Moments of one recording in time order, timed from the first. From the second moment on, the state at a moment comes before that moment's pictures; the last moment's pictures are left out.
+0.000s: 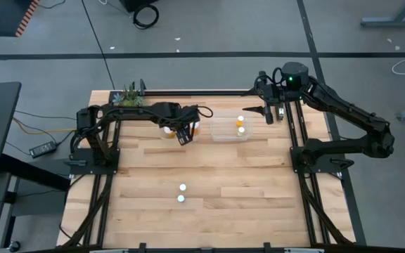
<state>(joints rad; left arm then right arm) 0.25 1.78 1.33 -0.84 -0.29 -0.15 -0.61 1.02 1.09 -0.46 -0.56 -0.54</state>
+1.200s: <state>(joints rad) 0.27 1.87 1.33 -0.81 -0.25 -0.15 -0.61 1.02 1.09 -0.46 -0.56 -0.54</state>
